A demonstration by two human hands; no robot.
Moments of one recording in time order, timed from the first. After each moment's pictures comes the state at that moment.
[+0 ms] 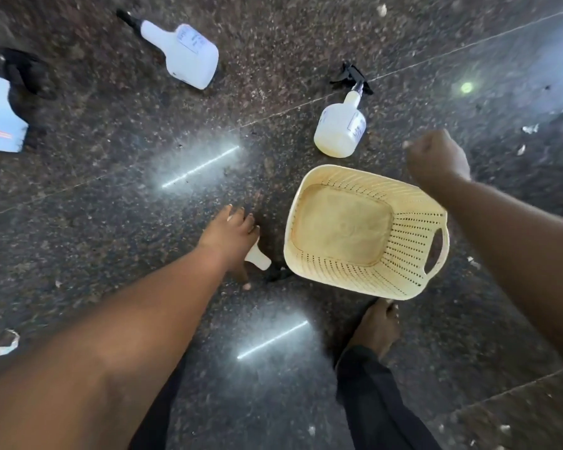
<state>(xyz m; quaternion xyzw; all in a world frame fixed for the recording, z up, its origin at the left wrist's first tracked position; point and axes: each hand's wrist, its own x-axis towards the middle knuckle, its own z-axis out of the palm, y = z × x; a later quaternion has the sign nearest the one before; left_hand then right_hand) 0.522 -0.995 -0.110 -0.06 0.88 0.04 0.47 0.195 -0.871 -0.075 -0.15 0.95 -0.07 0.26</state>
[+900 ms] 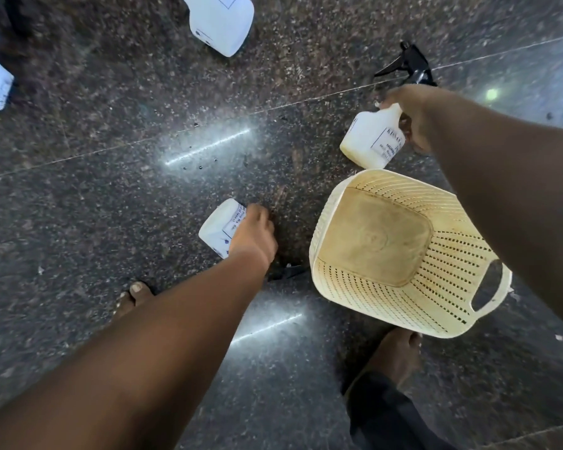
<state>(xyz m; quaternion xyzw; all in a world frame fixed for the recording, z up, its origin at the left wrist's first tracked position) 0.508 -0.979 -0.160 -0.04 0.86 -0.11 0.50 0.200 -1.019 -0.159 0.06 0.85 -0.19 0.48</state>
